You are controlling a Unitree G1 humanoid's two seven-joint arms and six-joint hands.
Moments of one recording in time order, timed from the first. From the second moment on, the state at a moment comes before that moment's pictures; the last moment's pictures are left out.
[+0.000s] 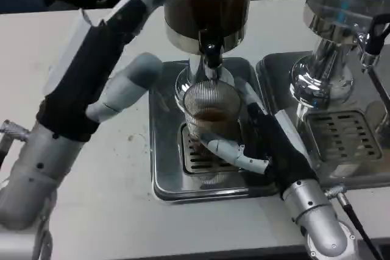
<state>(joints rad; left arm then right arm) -0.20 0.30 0.06 0.16 -0.10 -0.77 -0.37 -0.20 -0.05 0.17 0.47 -0.24 -0.29 -0.03</state>
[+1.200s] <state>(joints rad) 0.15 0.37 0.12 0.40 0.32 -0.73 -0.07 -0.24 -0.01 0.16 0.60 -0.21 -0.38 -0.03</state>
